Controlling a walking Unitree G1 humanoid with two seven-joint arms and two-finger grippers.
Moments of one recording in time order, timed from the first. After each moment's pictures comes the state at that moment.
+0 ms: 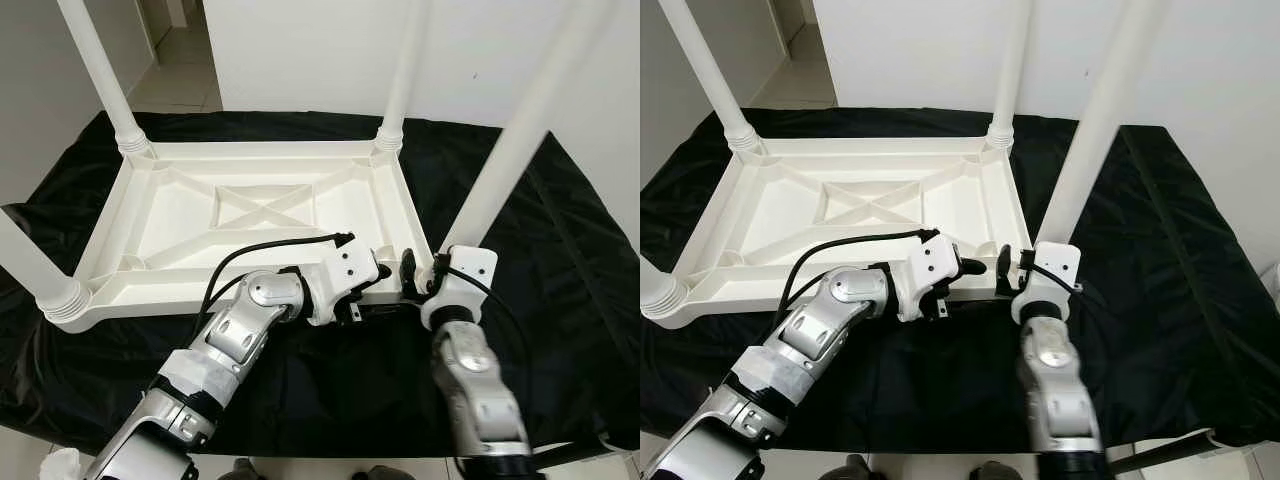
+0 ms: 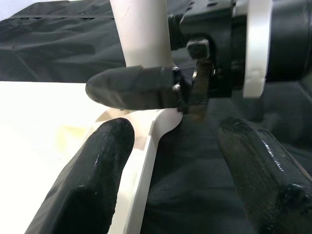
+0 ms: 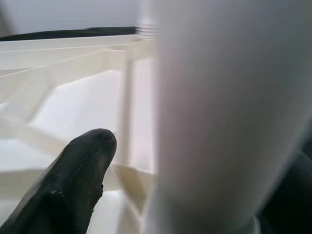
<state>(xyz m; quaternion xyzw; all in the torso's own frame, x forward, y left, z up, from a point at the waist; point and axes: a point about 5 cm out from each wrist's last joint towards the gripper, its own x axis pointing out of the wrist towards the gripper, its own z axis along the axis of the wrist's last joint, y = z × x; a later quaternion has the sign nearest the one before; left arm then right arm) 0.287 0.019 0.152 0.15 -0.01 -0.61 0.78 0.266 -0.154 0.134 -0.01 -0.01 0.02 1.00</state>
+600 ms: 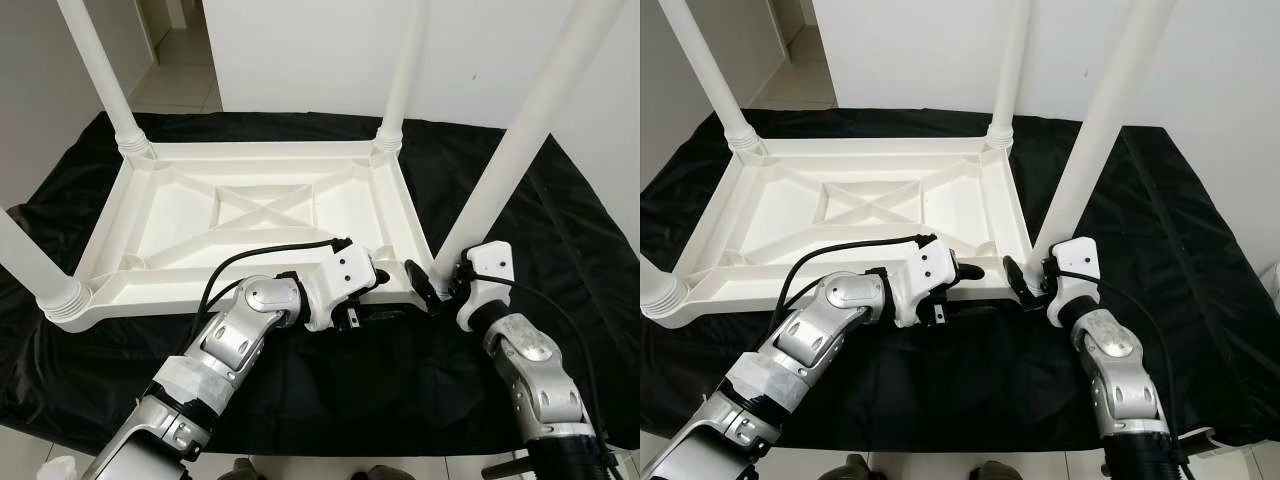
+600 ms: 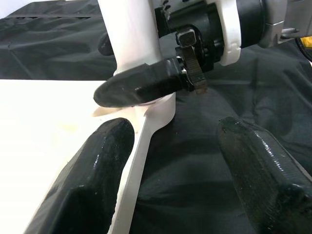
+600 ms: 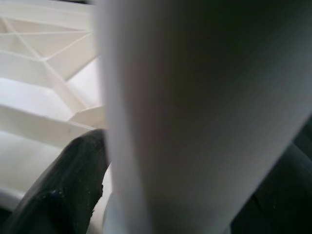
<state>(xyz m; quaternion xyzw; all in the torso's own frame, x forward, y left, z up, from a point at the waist) 0.281 0.020 0.150 0.15 -0.01 -0.62 0.77 0.282 -0.195 0.129 -0.08 0.01 0.18 0.98</state>
